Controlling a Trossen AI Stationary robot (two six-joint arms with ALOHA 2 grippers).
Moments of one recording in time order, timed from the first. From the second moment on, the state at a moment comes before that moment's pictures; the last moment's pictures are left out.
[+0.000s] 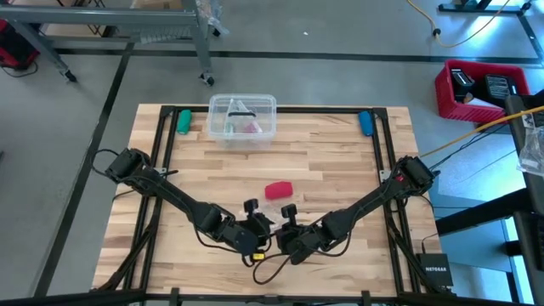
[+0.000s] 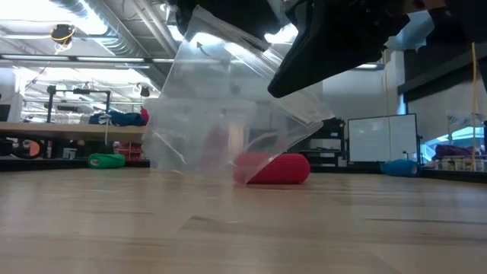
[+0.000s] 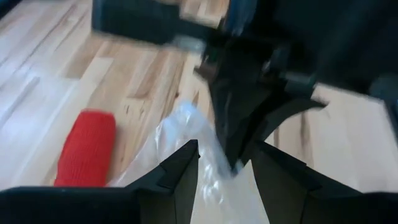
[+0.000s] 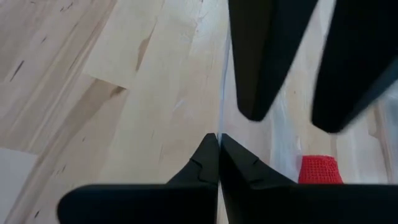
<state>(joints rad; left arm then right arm) -0.51 1.79 1.28 -0.23 -0.58 -0.42 0.54 1.90 1.27 -0.29 0.49 0.02</state>
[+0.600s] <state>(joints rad) -0.47 1.81 1.28 -0.38 -0.60 -0.47 0.54 1.90 1.27 -0.29 0.48 0.04</state>
